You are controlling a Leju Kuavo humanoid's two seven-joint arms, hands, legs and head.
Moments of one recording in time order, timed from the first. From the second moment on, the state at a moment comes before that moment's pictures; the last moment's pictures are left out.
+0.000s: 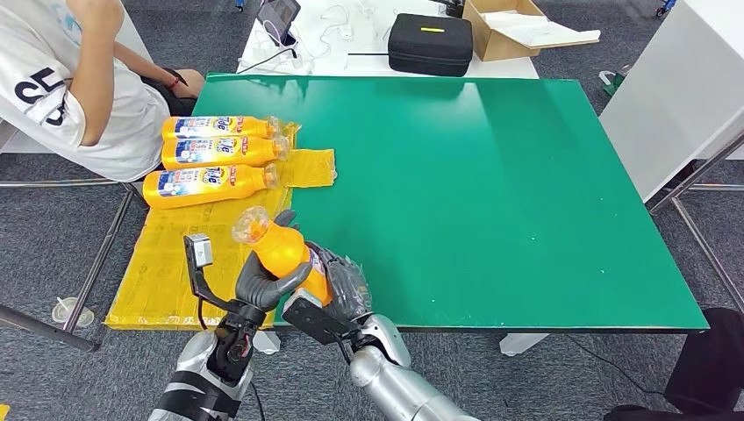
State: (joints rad) left arm -0.24 -0.23 -0.21 -0.95 0.42 -0.41 -0.40; right arm -0.41 0.35 0.58 -0.60 0.49 -0.55 -0.46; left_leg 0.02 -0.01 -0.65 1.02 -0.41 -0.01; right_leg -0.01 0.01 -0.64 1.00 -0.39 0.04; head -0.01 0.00
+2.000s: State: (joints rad) left arm -0.37 -0.16 0.05 -1.01 -0.16 0.25 -0.70; right arm -0.19 0.28 0.48 -1.35 0.27 -0.59 -0.66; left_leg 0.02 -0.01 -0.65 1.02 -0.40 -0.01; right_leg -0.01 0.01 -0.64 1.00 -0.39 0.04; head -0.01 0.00
